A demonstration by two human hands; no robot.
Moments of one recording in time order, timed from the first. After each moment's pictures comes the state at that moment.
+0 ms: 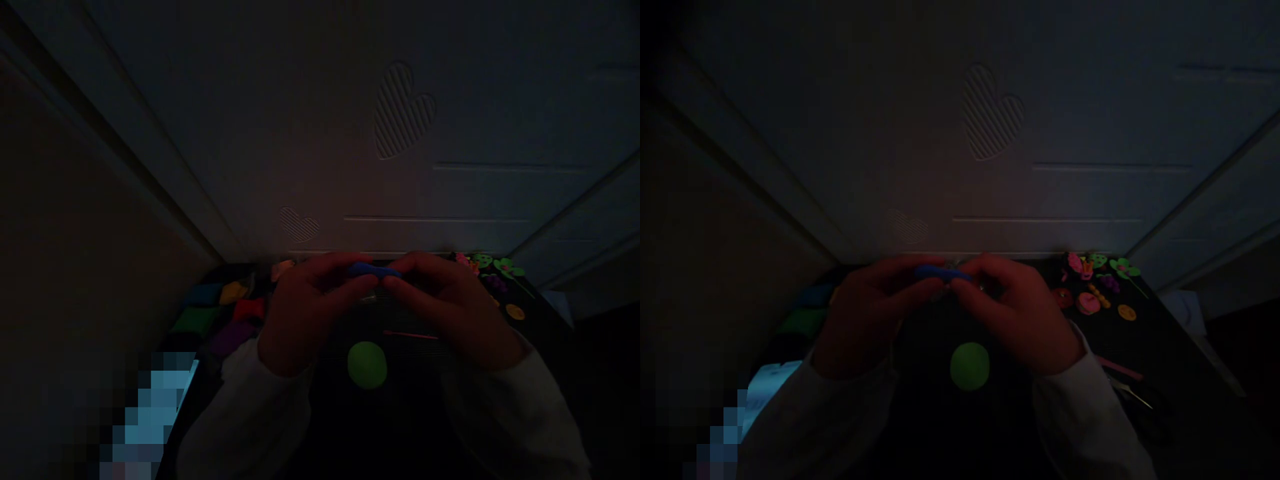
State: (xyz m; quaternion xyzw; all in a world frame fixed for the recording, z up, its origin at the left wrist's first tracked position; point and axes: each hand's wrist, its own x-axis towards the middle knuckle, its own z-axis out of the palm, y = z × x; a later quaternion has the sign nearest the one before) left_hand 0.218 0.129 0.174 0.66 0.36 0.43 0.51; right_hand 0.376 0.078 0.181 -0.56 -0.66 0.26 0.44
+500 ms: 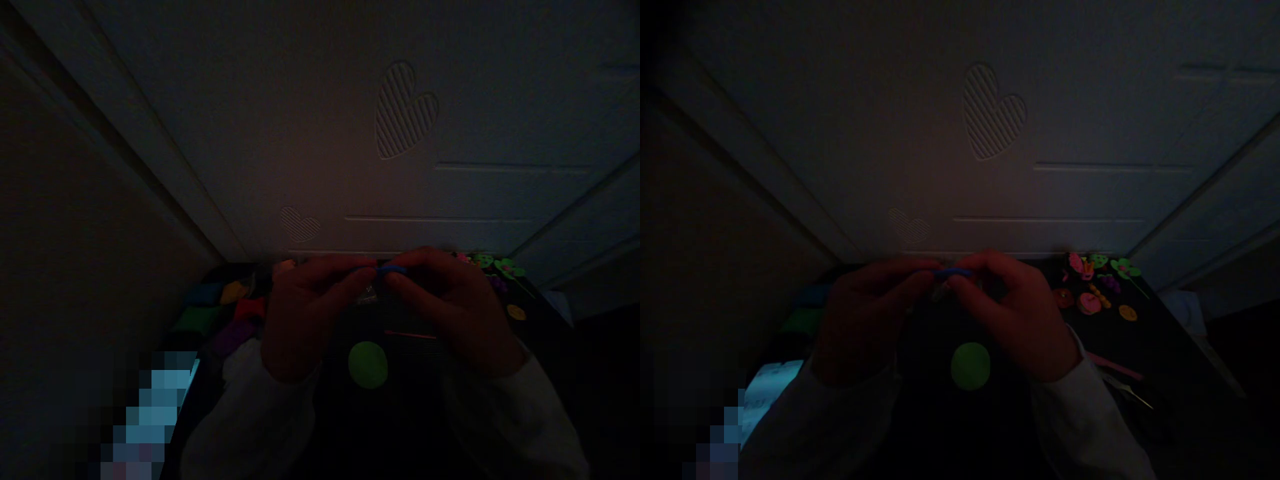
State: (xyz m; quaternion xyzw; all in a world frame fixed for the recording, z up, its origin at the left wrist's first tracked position) left_hand 0.218 0.123 0.177 0.66 0.36 0.47 0.45; right_hand 0.369 0.075 0.179 -0.55 -0.63 0.23 0.50
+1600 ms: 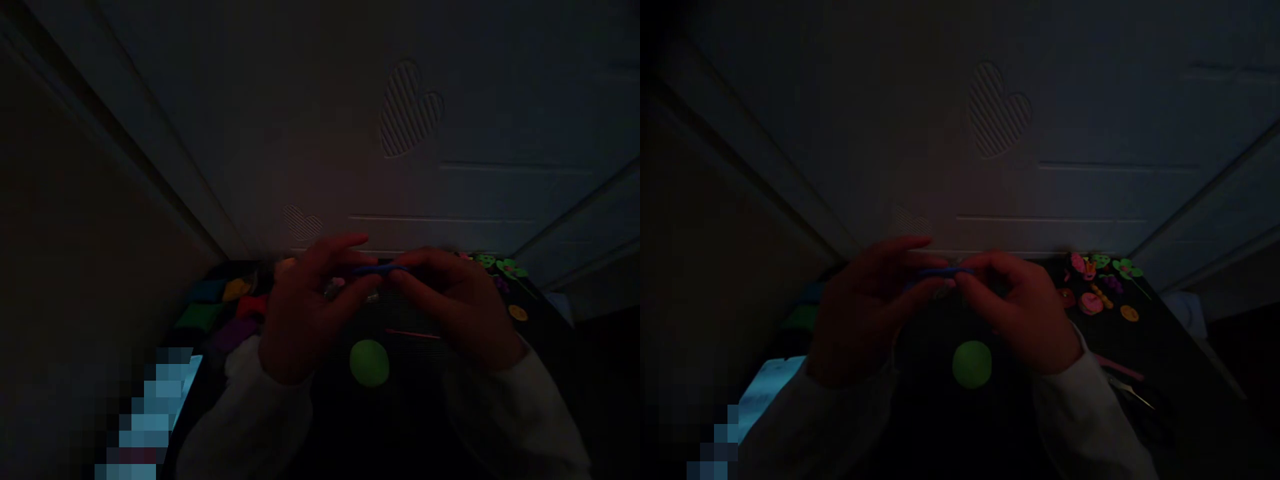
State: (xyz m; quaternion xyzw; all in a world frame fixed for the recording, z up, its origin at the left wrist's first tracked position) left_hand 0.212 0.121 0.178 0.71 0.33 0.46 0.41; right_hand 0.370 0.078 0.177 -0.54 -0.62 0.25 0.51
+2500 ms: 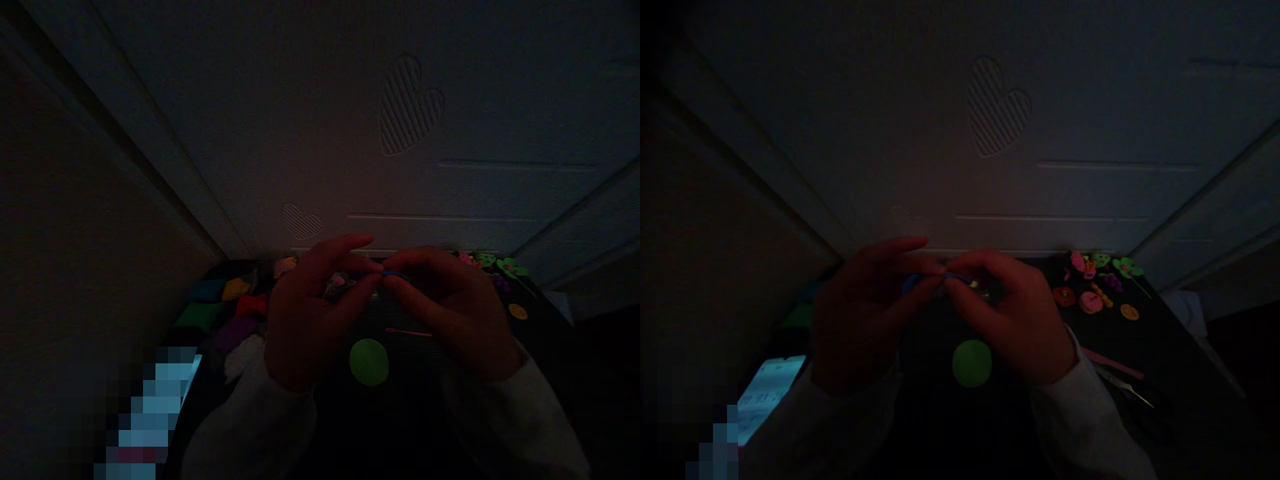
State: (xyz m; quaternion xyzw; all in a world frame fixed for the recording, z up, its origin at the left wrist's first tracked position) left_hand 0.215 0.115 0.178 0.71 0.36 0.49 0.36; right_hand 0.364 0.074 0.181 -0.54 -0.64 0.20 0.50
